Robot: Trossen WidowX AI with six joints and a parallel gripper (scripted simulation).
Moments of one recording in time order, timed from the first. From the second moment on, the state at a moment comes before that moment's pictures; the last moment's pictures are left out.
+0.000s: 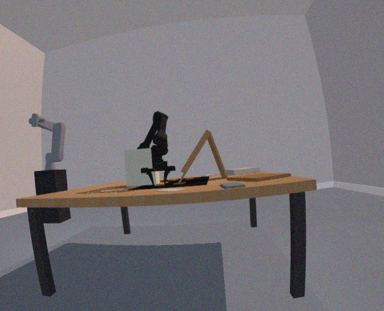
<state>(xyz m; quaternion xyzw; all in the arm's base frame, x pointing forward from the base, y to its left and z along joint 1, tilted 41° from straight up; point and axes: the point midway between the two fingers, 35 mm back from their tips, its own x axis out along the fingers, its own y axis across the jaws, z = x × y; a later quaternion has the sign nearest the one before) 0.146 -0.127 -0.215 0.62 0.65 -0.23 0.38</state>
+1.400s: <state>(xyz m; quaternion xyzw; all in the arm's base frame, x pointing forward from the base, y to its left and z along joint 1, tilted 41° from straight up) 0.146 -0.140 -0.196 0.63 0.64 -0.23 0.37</state>
